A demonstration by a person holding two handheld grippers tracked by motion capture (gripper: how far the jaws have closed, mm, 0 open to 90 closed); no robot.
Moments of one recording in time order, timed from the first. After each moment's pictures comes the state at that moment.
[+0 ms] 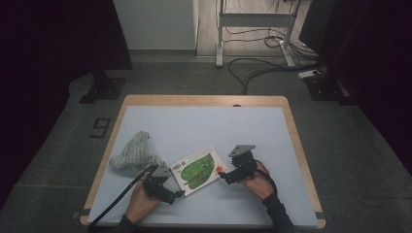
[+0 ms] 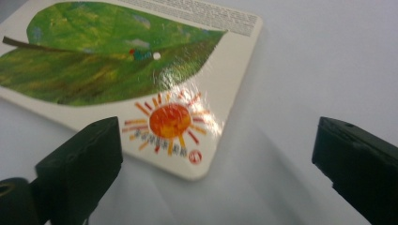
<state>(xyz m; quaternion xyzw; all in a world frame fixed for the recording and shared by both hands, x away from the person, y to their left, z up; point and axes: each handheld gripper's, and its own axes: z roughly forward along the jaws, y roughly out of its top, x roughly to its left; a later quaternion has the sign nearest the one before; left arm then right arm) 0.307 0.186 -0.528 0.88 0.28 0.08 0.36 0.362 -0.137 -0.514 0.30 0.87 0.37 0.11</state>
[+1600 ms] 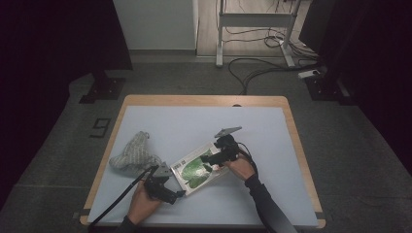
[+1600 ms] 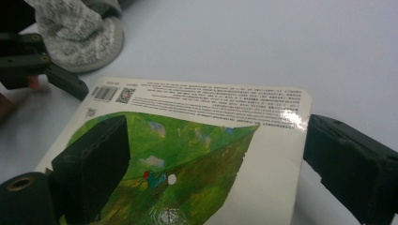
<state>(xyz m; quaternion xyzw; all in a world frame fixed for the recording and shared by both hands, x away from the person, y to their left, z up) 0.306 0.184 -0.529 0.88 0.29 0.07 0.37 0.410 -0.092 -0.499 0.34 0.83 0.44 0.02</state>
